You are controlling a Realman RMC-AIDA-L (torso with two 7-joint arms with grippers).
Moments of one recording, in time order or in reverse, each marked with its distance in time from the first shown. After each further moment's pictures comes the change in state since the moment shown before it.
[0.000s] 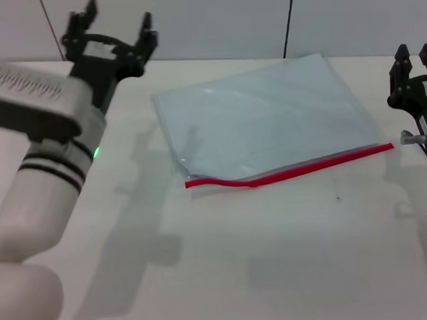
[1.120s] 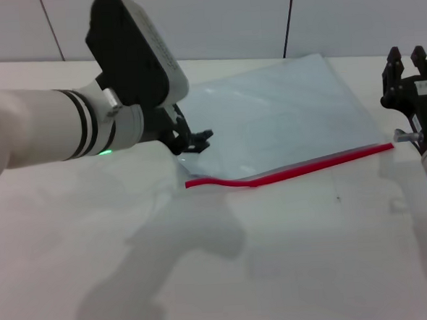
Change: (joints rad) left arm 0.022 -0.020 -0.507 0.632 0.441 1.628 0.300; right arm 0.017 0.000 0.023 0.009 0.000 -0.062 0.001
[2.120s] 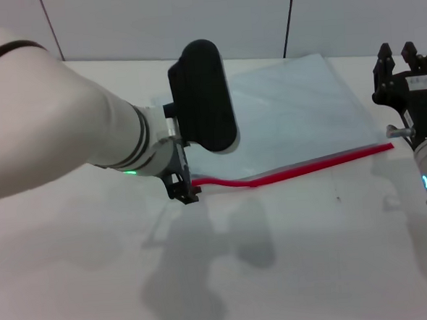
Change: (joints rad) left arm -0.225 -0.002 0.144 -0.069 0.247 0.370 -0.124; right arm 0.020 0.000 0.001 -0.003 0.000 -0.020 0.000
